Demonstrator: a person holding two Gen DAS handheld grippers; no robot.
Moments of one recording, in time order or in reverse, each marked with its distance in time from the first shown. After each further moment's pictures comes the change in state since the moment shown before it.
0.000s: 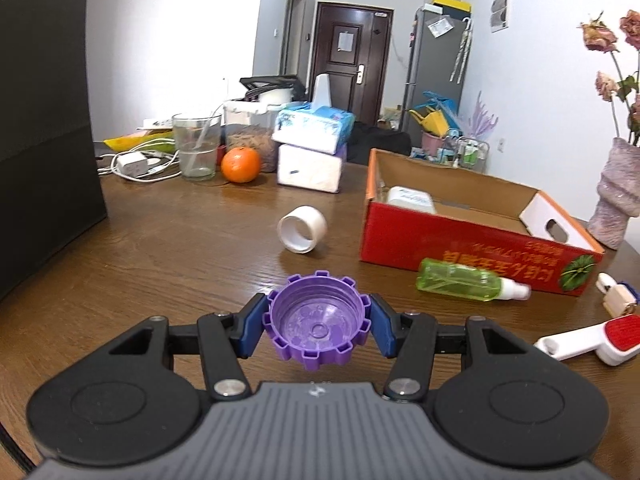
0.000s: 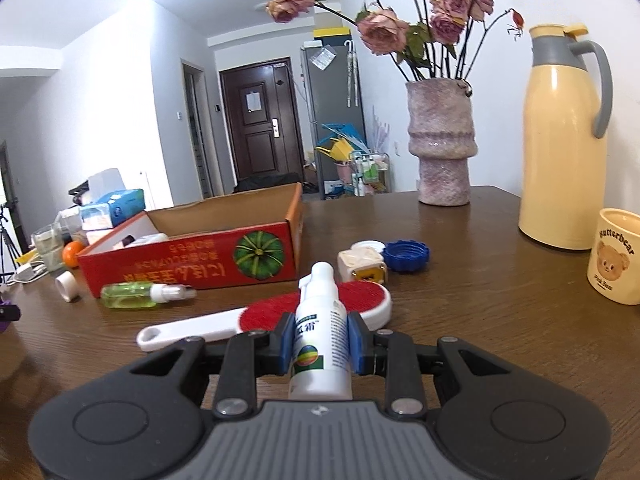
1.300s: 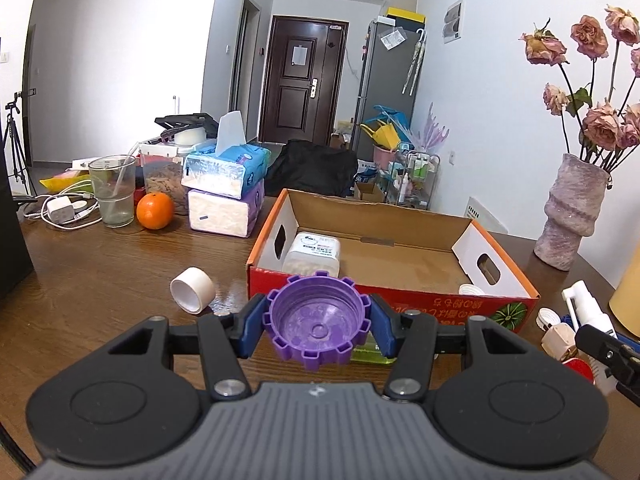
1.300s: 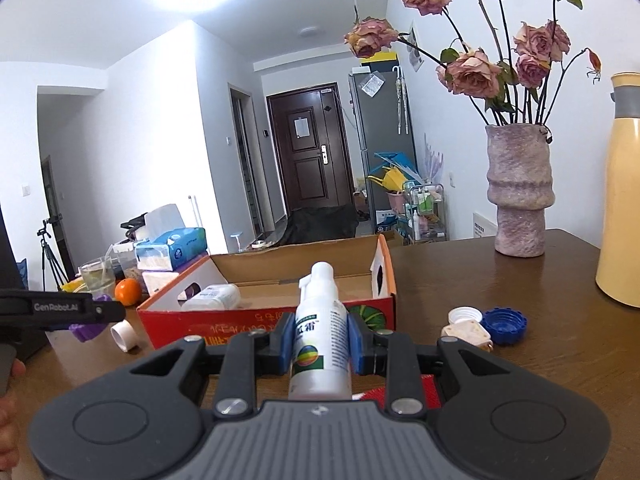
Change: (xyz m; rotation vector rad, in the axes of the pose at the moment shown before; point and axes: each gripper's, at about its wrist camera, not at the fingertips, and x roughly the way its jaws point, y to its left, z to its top) left arm 0.014 -0.077 0.047 0.040 -0.040 -0.126; right arm 0.026 0.060 0.051 -0.022 -0.083 0.146
